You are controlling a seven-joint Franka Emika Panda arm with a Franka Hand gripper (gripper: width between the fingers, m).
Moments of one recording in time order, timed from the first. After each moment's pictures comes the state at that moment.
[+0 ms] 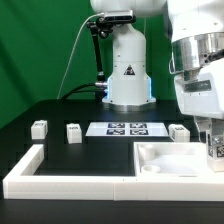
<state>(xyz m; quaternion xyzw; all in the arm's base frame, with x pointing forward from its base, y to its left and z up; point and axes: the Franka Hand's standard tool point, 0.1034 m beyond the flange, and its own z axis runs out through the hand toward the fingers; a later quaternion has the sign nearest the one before) 0.614 0.104 0.072 -0.69 0.72 -0.03 0.12</state>
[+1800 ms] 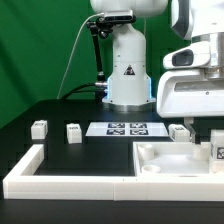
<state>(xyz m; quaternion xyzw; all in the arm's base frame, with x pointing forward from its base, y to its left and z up) 0.622 0.117 0.075 -1.00 0.06 -0.08 0.03</state>
